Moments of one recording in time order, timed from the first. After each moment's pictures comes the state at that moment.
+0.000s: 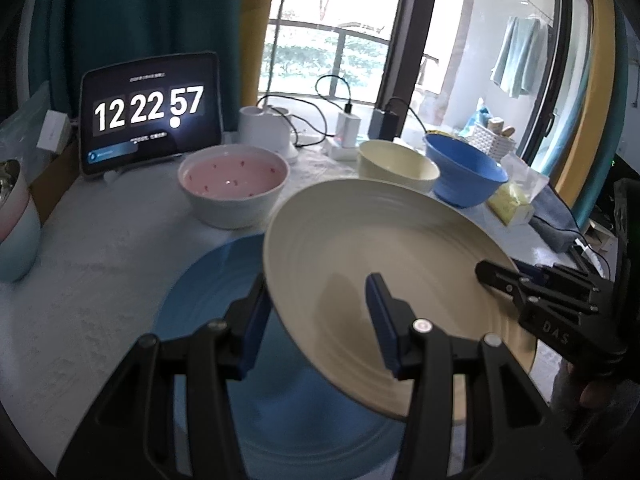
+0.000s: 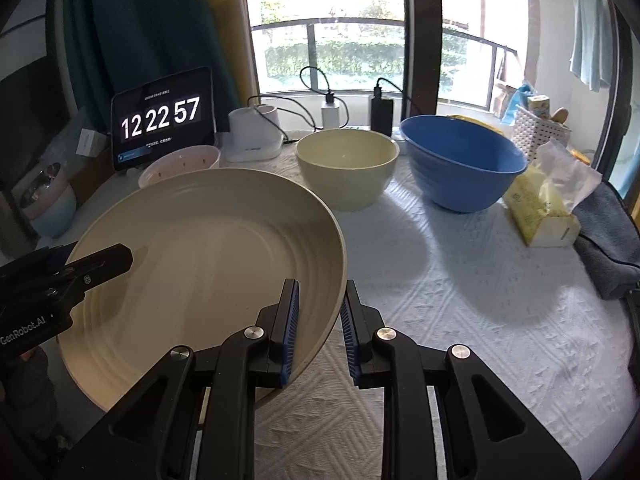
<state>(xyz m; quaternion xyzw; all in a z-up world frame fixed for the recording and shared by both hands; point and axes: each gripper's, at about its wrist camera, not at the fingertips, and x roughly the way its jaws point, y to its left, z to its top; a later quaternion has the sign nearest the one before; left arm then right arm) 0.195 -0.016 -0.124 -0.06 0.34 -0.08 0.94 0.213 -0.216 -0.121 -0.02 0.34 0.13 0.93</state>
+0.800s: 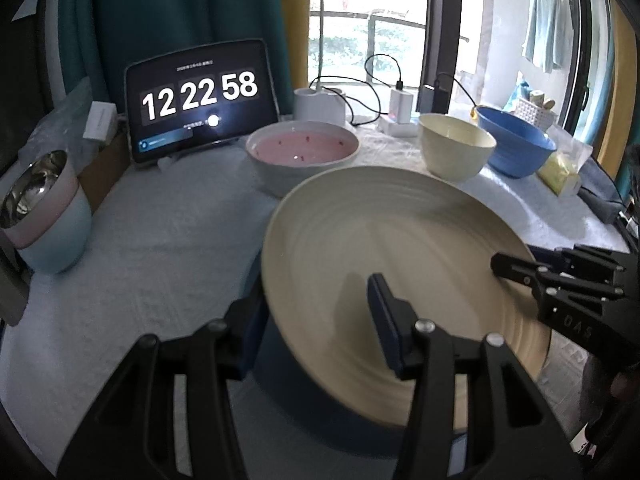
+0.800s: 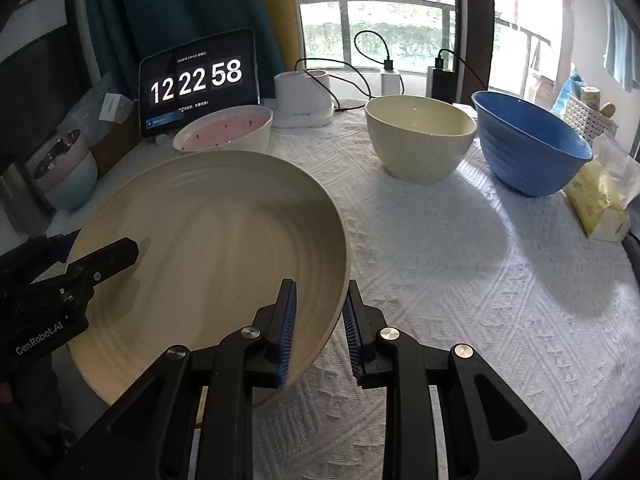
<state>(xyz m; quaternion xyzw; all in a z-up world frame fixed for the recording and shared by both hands) 0.182 0.016 -0.145 0.00 0.36 -0.01 0.93 0.220 -0.166 -0.150 -0.04 0.38 0.18 0.91</state>
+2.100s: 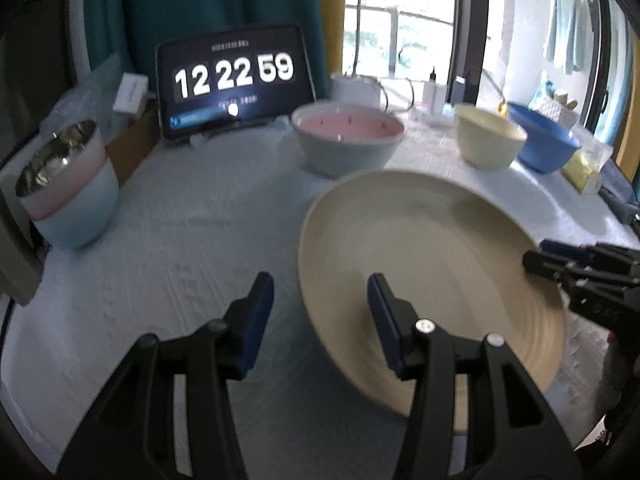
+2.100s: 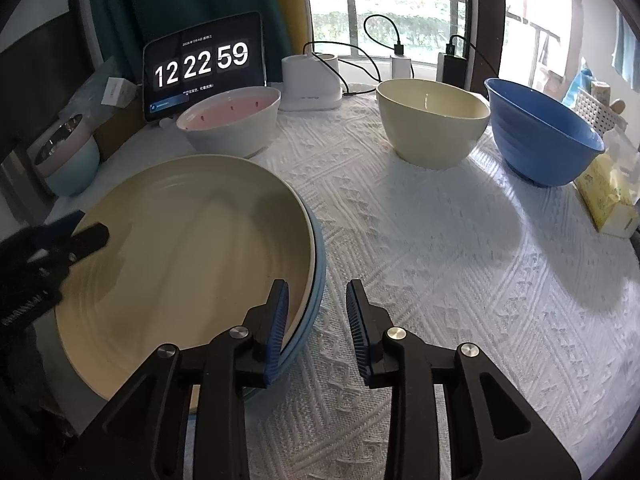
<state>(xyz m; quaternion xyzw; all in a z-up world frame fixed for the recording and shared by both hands) 0.175 0.043 -0.162 -0.01 0.37 0.03 0.93 0.221 -0.164 -0.162 -0.04 0.40 0.19 0.90</state>
